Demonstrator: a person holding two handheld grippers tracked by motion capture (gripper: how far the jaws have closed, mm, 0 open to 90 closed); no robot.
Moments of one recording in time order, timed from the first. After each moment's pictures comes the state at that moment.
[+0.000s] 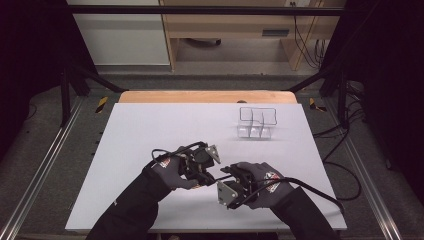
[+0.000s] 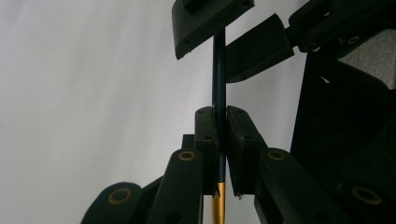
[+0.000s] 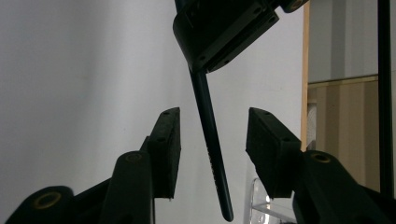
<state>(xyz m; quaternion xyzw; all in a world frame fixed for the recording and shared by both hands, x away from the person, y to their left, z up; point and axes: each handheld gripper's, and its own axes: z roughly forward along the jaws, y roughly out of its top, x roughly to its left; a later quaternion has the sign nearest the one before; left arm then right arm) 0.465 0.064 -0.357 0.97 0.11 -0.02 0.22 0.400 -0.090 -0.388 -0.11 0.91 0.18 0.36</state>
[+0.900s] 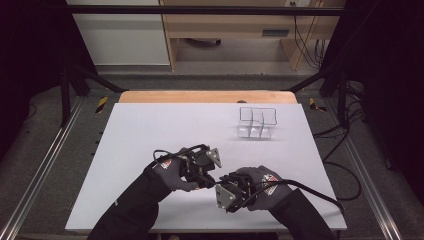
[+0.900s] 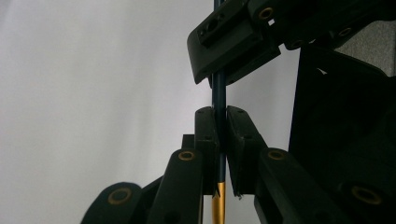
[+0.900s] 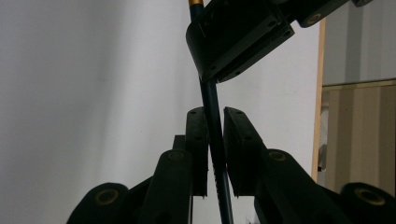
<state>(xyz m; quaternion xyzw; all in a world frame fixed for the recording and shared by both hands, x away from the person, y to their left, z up) 0.462 0.062 -0.361 0.97 0.08 -0.03 0.22 0.396 -0.087 -0.391 -0.12 0.92 0.18 0.34</state>
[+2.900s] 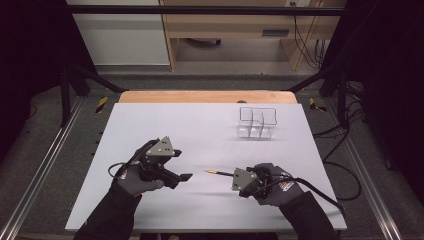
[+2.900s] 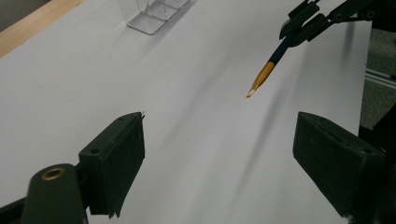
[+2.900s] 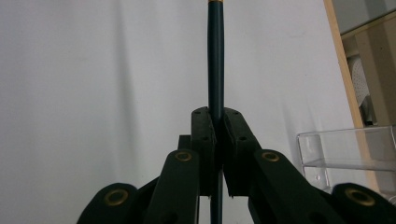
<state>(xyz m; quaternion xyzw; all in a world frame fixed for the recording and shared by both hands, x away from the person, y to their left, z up) 0.456 0.168 -0.369 0.88 0.20 0.10 0.42 0.417 -0.128 -0.398 0.03 0.93 0.23 0.29</state>
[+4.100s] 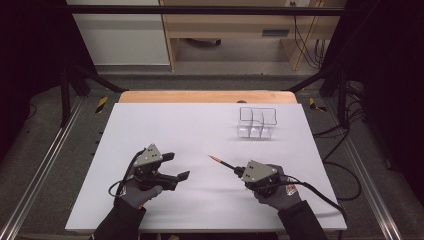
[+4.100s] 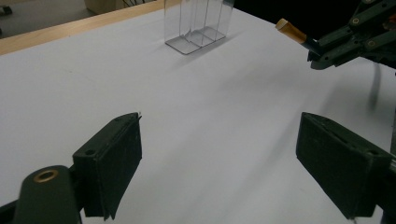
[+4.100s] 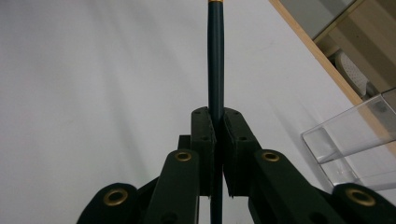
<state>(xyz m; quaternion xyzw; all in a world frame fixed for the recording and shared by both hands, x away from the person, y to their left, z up) 0.445 0.183 -0.408 0.80 0.30 0.12 0.51 0.421 -0.148 -0.408 0.15 0.88 0.36 0.28</state>
